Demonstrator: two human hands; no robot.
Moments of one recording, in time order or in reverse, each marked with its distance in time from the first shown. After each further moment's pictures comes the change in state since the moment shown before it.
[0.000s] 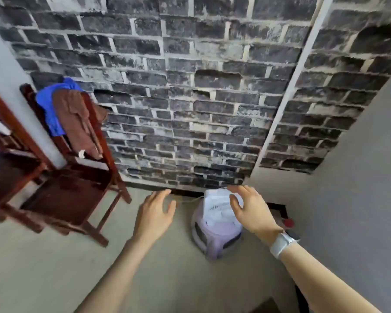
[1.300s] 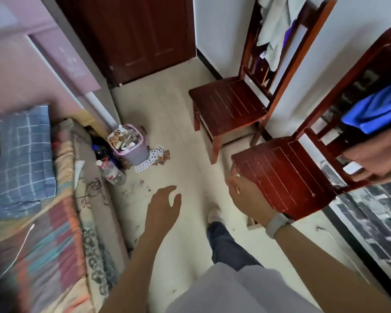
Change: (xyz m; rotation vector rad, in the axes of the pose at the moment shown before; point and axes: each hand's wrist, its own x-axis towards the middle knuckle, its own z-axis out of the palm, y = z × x) left_hand -0.074 -0.603 -0.329 -0.109 0.436 -1.084; right_hand 0.156 -0.573 0.582 0.045 -0.881 -0.586
